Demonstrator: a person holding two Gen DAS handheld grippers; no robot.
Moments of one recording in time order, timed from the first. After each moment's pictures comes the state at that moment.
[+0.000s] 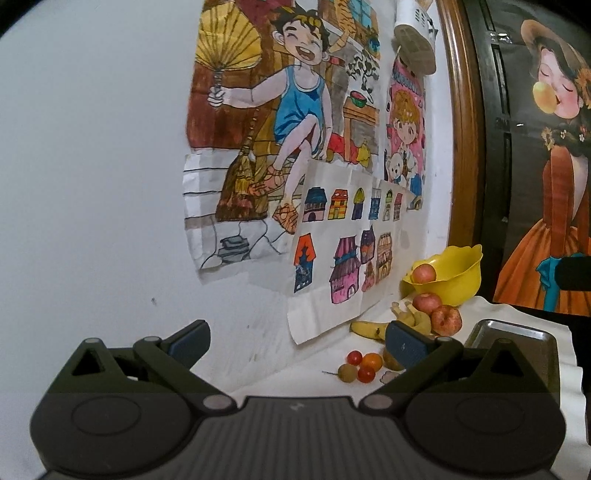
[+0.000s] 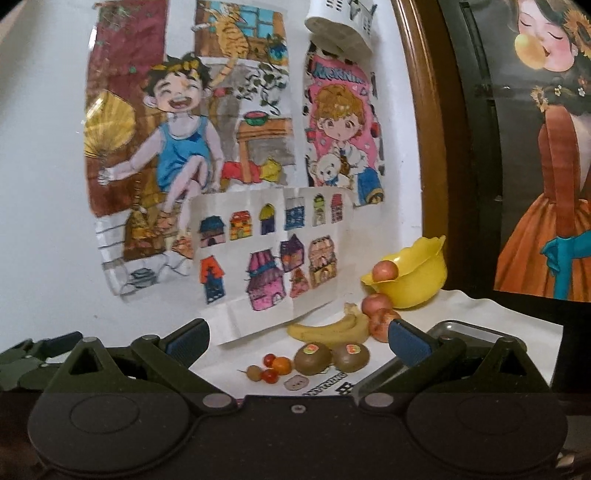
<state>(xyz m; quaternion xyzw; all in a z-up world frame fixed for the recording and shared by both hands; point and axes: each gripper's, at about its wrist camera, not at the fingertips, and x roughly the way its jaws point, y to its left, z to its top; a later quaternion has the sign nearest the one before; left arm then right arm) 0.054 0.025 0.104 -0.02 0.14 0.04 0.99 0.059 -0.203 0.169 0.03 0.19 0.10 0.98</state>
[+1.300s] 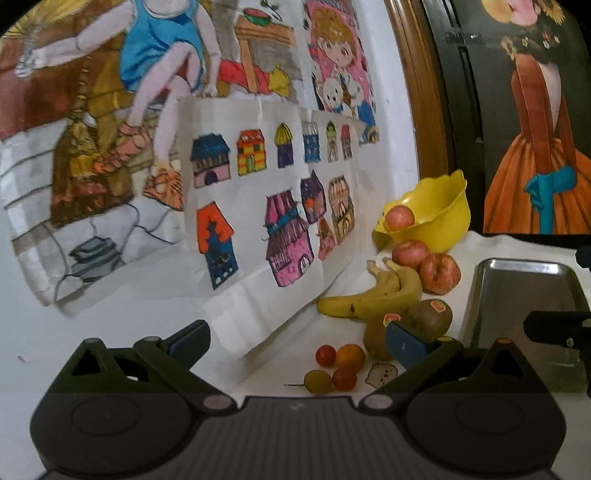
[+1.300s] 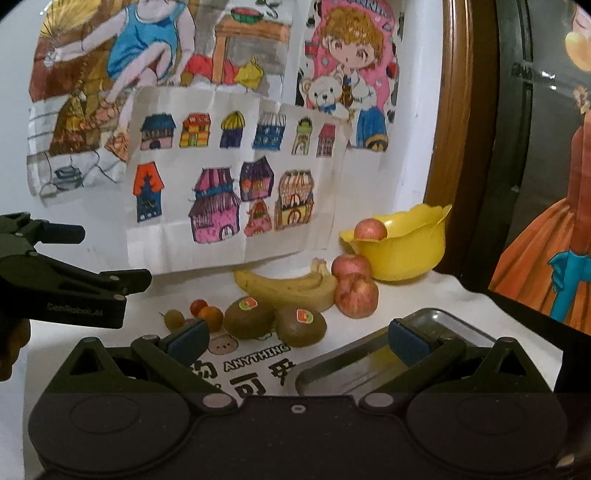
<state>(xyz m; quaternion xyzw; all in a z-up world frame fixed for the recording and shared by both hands) 0.175 -0.033 0.064 0.09 0.21 -0.02 0.97 0.161 -0.228 0.085 -0.08 0.25 0.11 0.96</state>
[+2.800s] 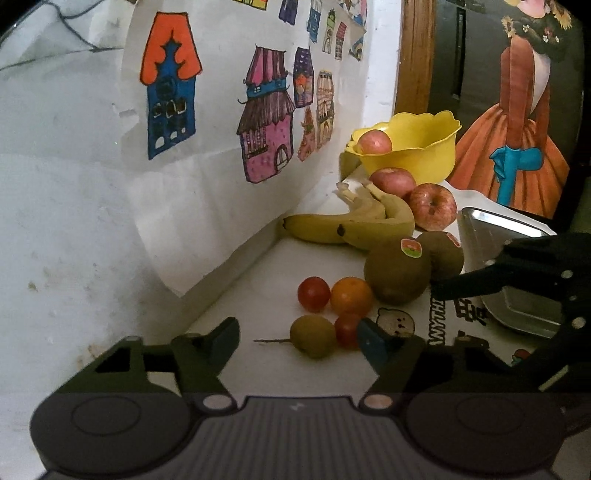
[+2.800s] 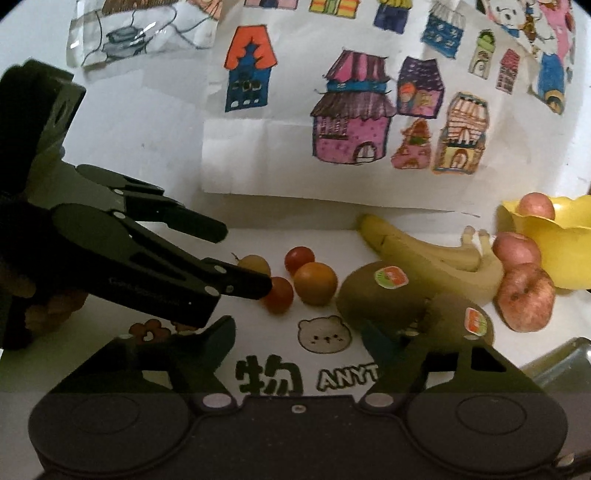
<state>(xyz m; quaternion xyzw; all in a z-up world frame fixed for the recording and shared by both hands) 0.263 0.026 -0.018 0.02 0.32 -0.15 0.94 0.260 -0.144 -0.007 -0.16 0.33 0.30 0.88</state>
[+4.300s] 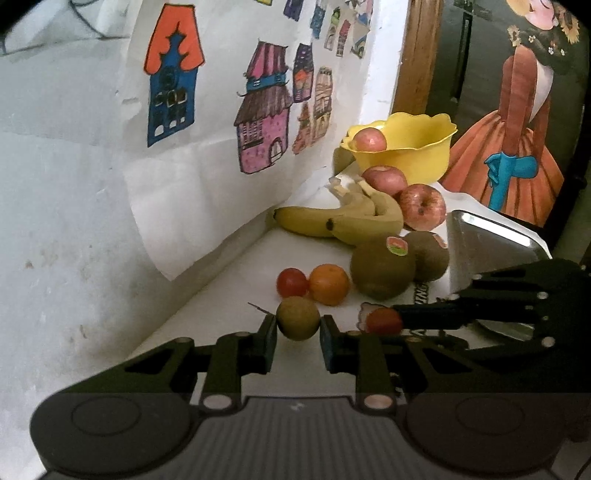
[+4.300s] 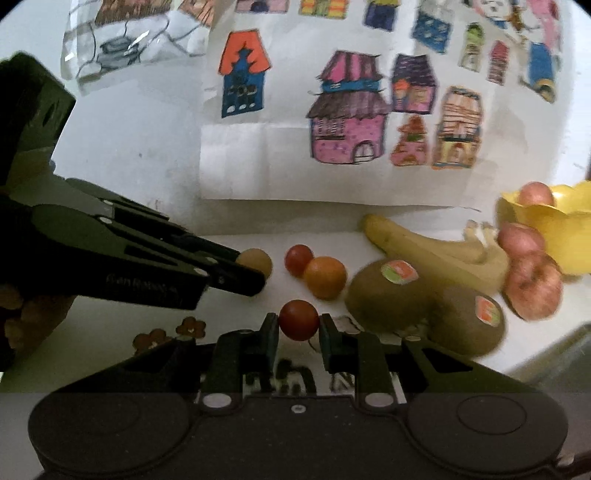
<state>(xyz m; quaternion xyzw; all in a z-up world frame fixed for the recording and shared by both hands) 0.252 0.024 -0.012 -0.02 0.33 -0.15 0.93 0.246 -0.154 -0.007 -0.12 0.32 0.28 0.90</state>
